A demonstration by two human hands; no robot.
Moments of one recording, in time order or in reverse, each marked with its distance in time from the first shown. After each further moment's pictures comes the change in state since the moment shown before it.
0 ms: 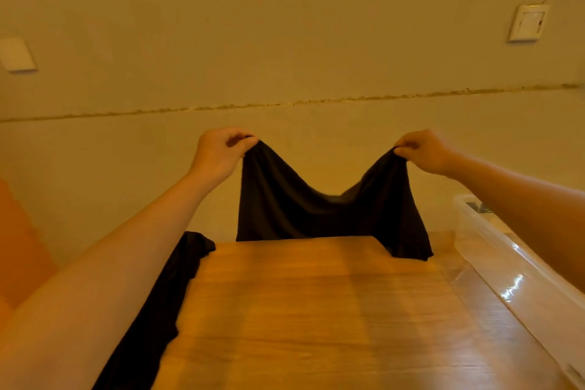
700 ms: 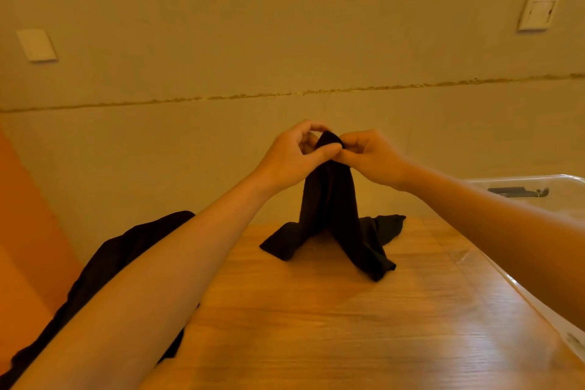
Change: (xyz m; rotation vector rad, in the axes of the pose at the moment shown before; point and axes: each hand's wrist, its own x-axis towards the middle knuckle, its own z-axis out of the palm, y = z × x) left_hand -0.064 0.050 0.038 -0.279 -0.330 0.168; right_hand -0.090 -0.114 0.056 0.499 -0.199 -0.376
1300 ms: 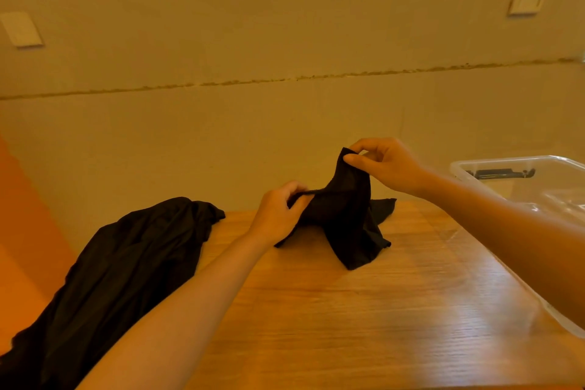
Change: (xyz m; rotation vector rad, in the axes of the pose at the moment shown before) left_hand -0.073 -0.090 0.042 0.146 0.061 -0.149; right_hand -0.046 0.028 -0.005 -0.048 0.032 0.067
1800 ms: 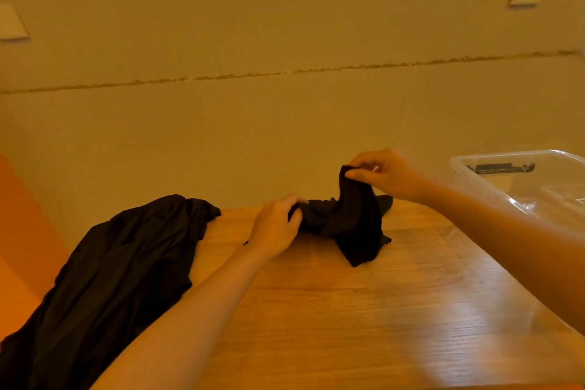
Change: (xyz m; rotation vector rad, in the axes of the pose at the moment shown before) left_hand -0.010 -0.019 0.014 0.266 -0.034 -0.032; right_hand 0.003 0.033 0.000 -0.204 -0.047 0.056
